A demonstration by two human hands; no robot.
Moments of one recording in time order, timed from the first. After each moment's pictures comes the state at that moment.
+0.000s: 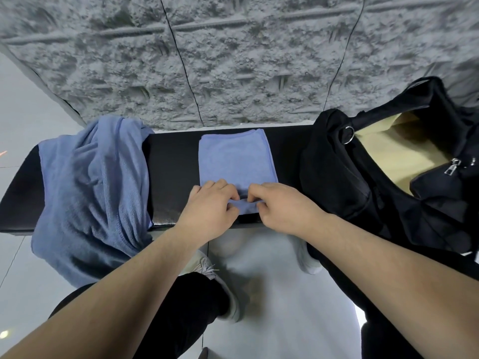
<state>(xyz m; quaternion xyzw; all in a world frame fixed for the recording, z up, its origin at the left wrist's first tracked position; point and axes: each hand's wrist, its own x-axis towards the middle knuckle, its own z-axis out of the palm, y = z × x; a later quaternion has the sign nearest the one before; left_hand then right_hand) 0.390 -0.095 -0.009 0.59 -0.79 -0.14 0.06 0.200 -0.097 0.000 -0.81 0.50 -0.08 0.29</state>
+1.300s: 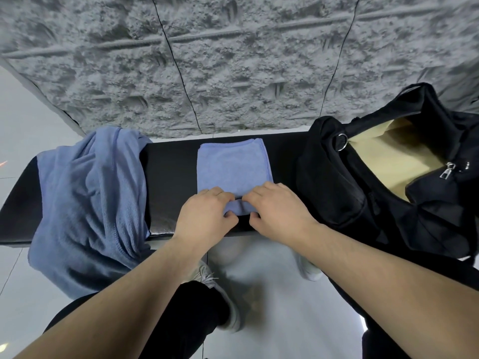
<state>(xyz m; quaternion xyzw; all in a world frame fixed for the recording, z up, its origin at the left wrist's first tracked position) 0.389 -0.097 -0.015 0.59 -0.80 -0.06 0.09 0.206 -0.101 -0.012 -0.86 0.49 -0.07 0.08</state>
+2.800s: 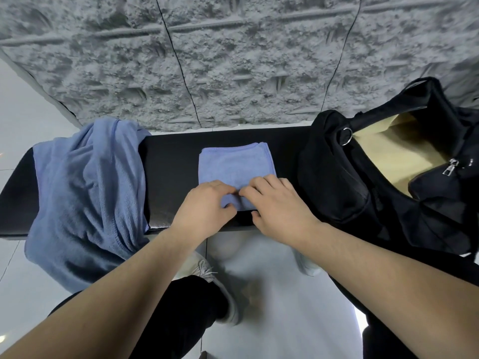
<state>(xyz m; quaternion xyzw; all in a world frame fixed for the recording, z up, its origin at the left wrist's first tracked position) 0.392 -0.100 -0.003 0.59 -0.78 -0.20 0.11 0.206 -0.093 -0.018 -0.86 0.49 -0.11 0.06</state>
